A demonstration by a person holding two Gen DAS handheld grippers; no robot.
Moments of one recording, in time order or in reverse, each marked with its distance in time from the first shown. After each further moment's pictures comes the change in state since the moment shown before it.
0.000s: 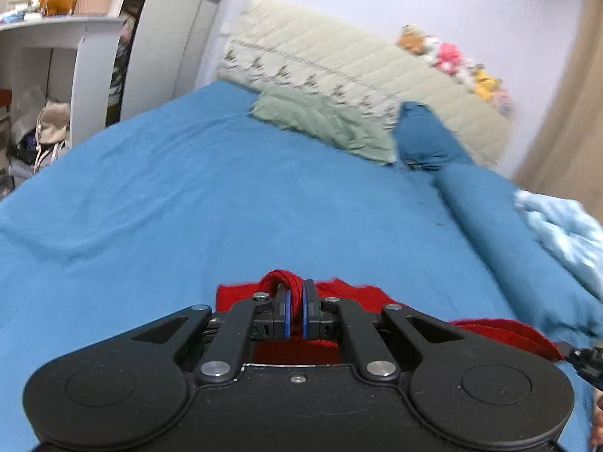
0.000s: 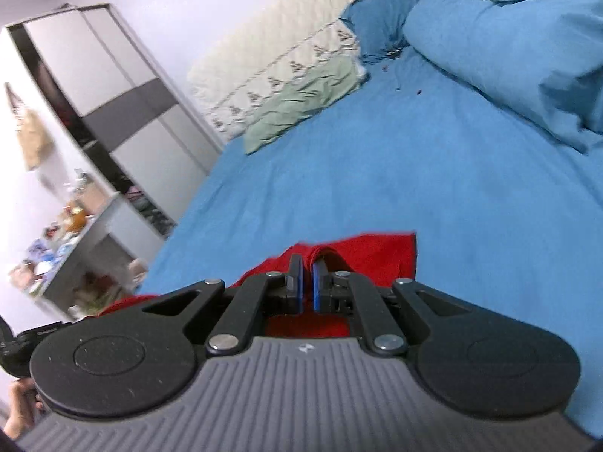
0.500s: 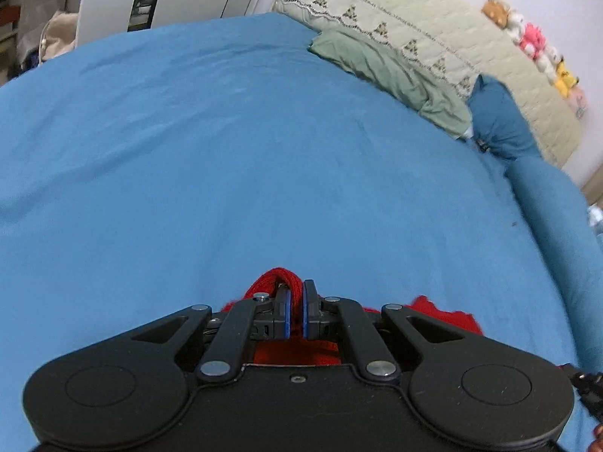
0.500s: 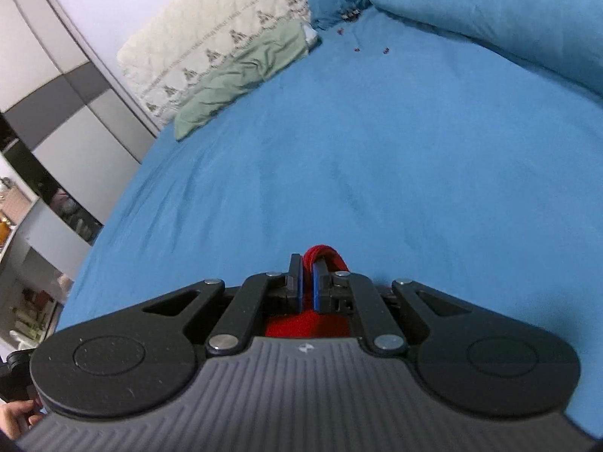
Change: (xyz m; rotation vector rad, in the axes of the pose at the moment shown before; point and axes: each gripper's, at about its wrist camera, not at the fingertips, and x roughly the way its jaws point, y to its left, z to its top) left arm 0.181 0.047 0.011 -0.141 0.150 0.108; right arm 0.216 -0.057 0.028 0.043 0.082 -0.150
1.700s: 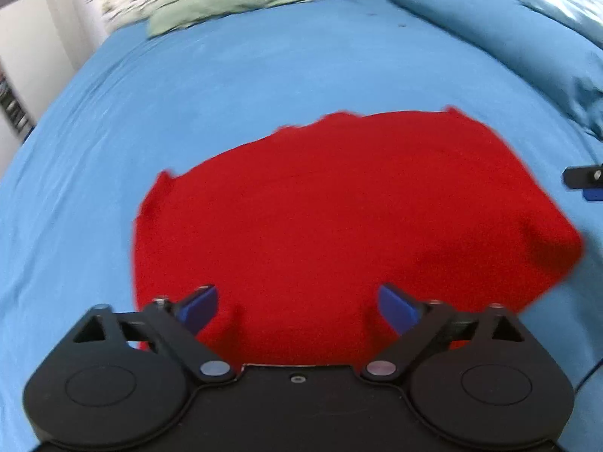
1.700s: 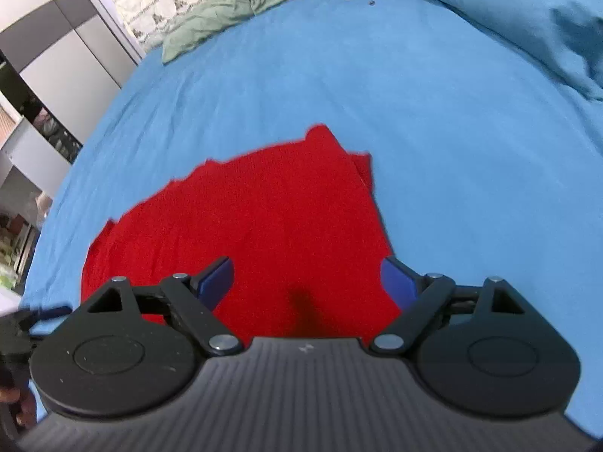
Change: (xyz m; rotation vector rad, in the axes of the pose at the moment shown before) left arm -0.086 -0.133 -0.121 0.697 0.215 0.028; right arm -0.109 0.022 -0.074 -0.095 0.194 -0.130
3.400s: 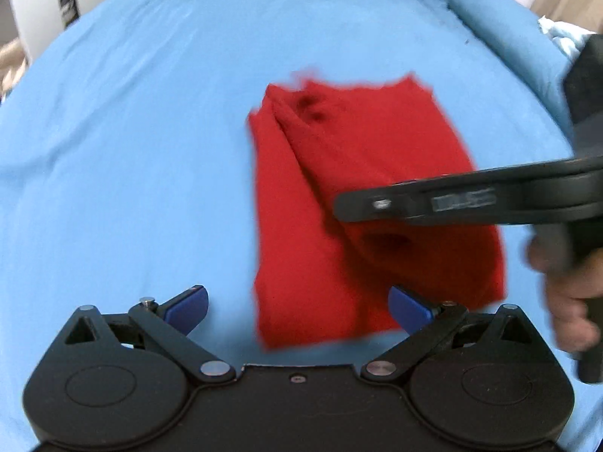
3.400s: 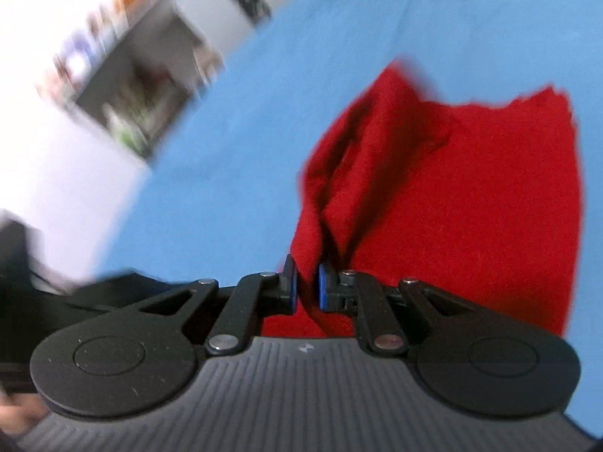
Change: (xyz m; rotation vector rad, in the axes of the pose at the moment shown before) left arm 0.002 0.152 -0.083 -0.287 0.116 -0.098; right arm 0.123 0.302 -0.068 -0.423 0.297 0.400
